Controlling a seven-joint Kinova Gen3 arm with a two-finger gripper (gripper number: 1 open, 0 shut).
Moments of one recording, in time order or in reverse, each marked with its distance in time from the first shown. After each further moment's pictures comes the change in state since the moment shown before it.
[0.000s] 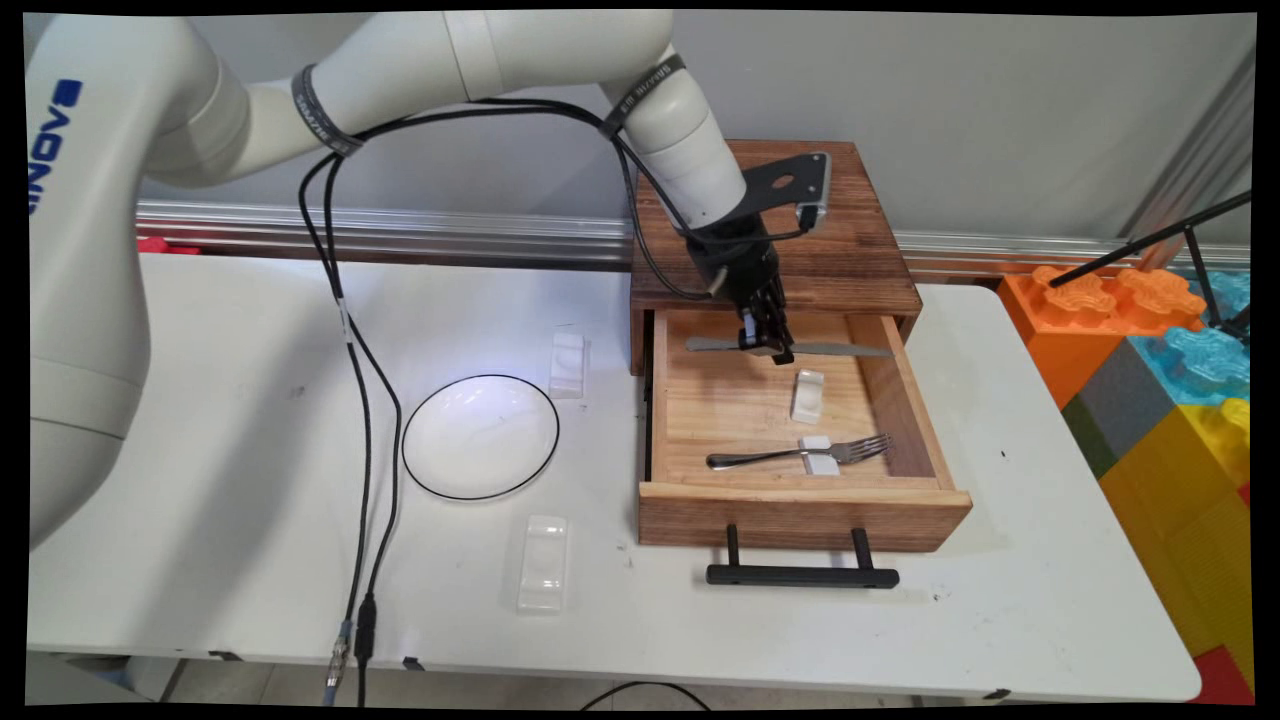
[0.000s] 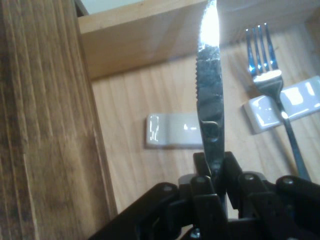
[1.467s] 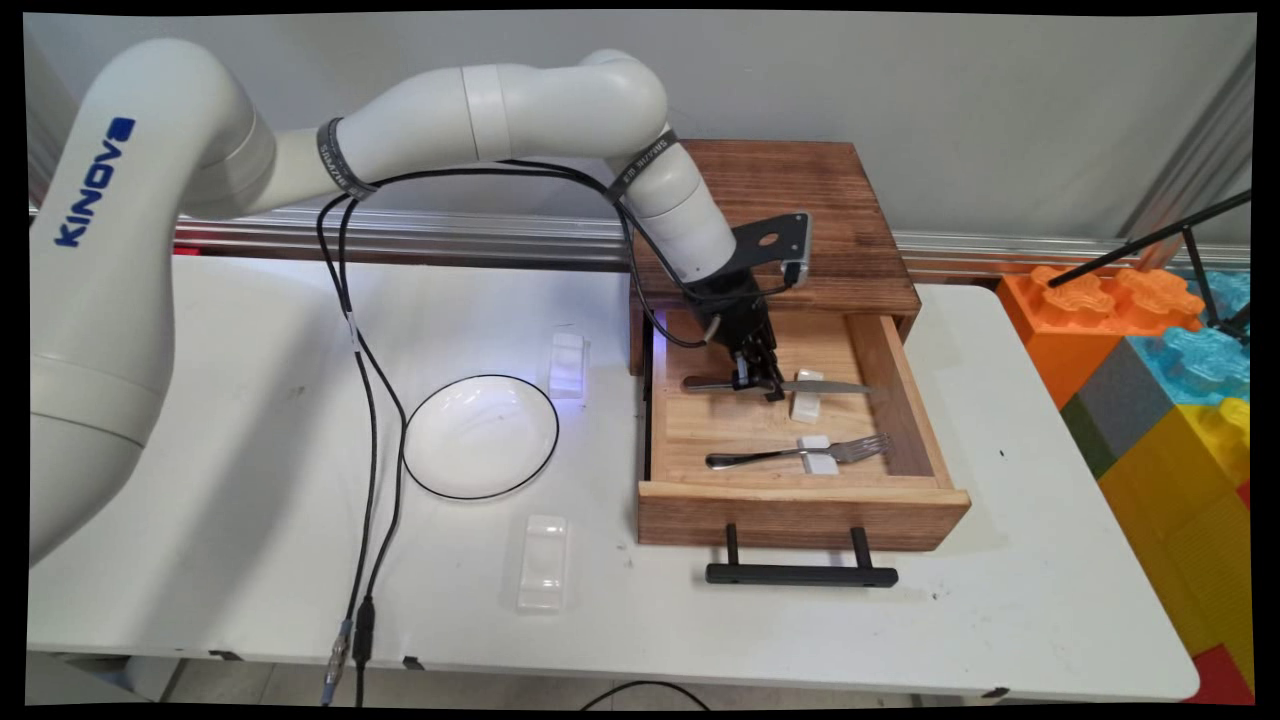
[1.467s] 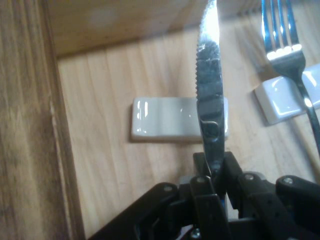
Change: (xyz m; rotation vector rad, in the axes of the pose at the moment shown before) arm -0.036 -0.001 0.057 -0.020 0.015 -0.030
